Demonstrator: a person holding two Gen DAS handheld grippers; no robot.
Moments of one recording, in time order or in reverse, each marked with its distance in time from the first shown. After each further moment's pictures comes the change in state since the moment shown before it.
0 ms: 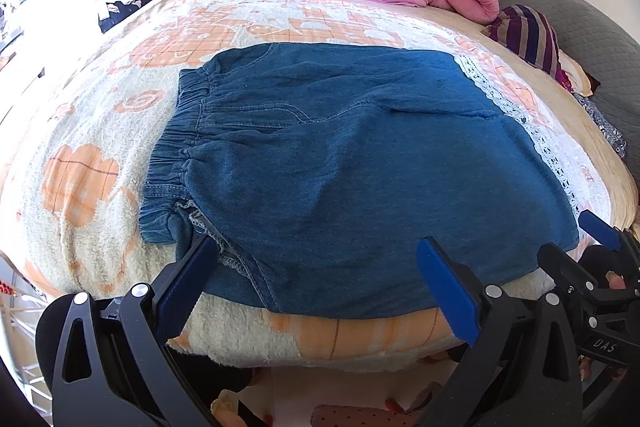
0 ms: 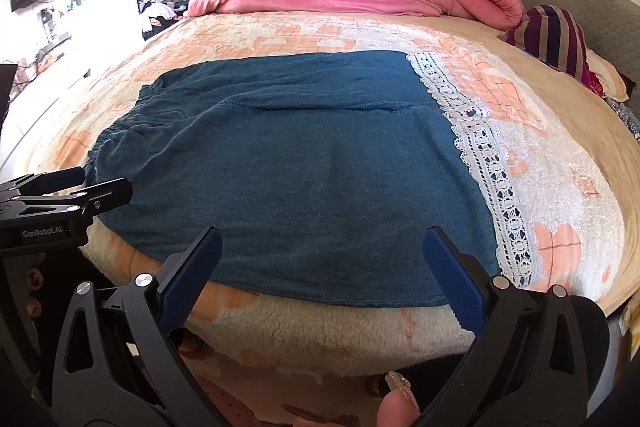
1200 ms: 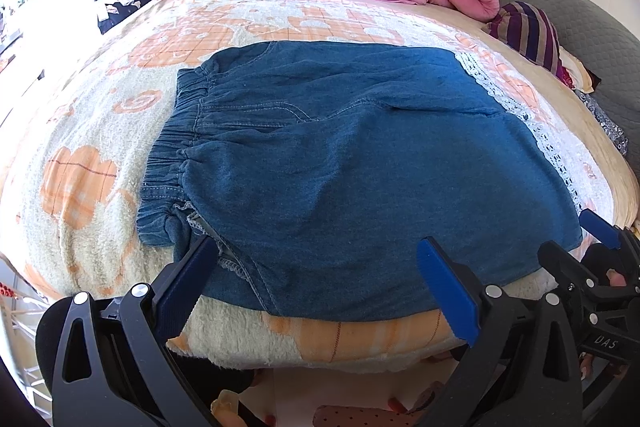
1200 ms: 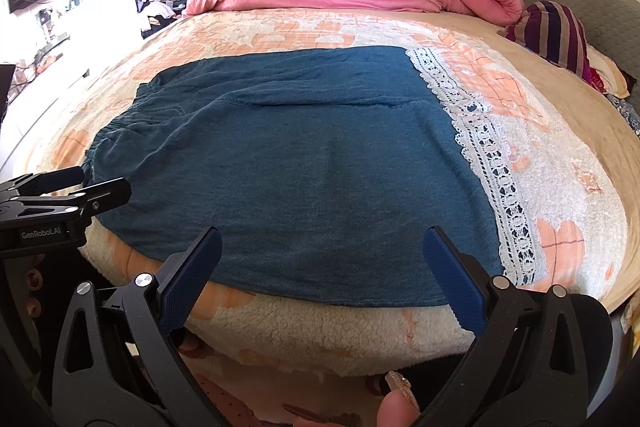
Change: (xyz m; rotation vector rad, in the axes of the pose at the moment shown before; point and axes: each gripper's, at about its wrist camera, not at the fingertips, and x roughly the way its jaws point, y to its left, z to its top) left arm 0.000 -0.001 -0.001 0.008 0.001 0.006; right arm 0.006 -0.001 -0.003 0.009 0.007 -0.004
